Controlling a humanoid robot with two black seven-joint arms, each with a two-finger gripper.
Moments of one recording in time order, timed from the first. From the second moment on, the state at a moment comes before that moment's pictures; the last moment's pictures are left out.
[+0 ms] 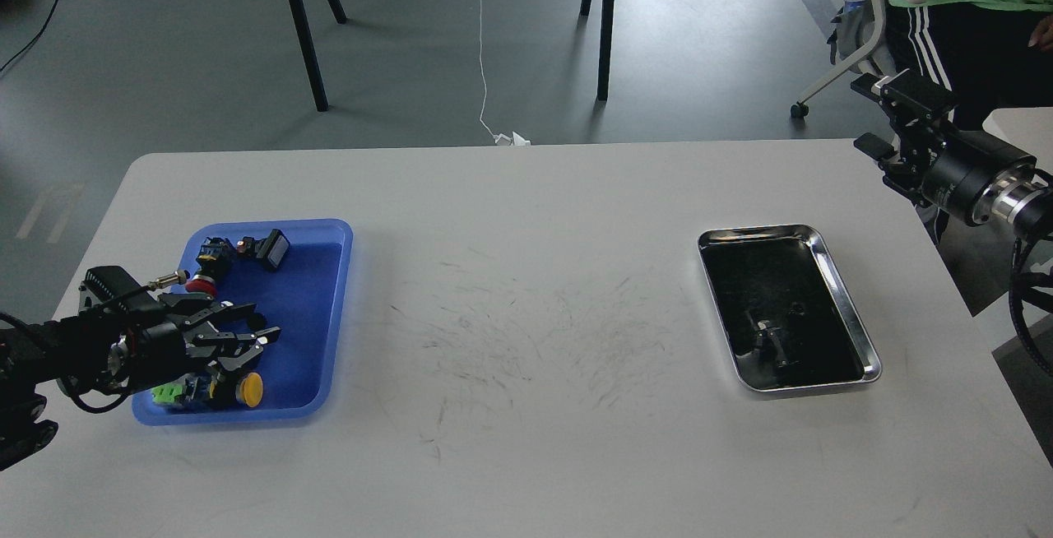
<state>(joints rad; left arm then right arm) -0.68 0.78 -0.01 -0.87 1.83 0.30 -0.49 0.77 -0.86 0.42 1.06 -0.57 0.19 0.33</state>
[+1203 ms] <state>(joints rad) -0.66 0.76 -0.01 -0.87 1.82 0.32 -0.49 0.77 -0.87 0.42 1.05 -0.57 0.19 0.34</state>
